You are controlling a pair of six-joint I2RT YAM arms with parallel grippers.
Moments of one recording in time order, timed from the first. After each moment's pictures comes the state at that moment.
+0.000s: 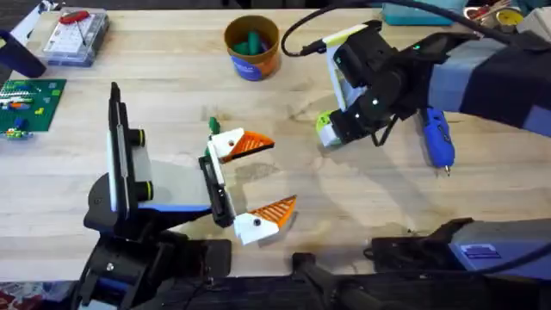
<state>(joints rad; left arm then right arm) -0.23 0.00 0.01 -0.10 1.00 0.02 0.51 1.54 0.98 -0.83 0.05 0.13</state>
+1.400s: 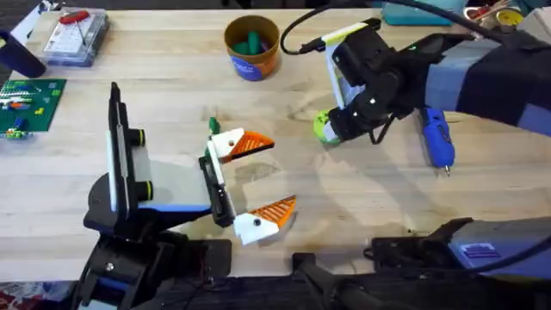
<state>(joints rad) -0.23 0.00 0.01 -0.10 1.00 0.02 0.51 1.56 0.98 -0.79 0.06 0.13</state>
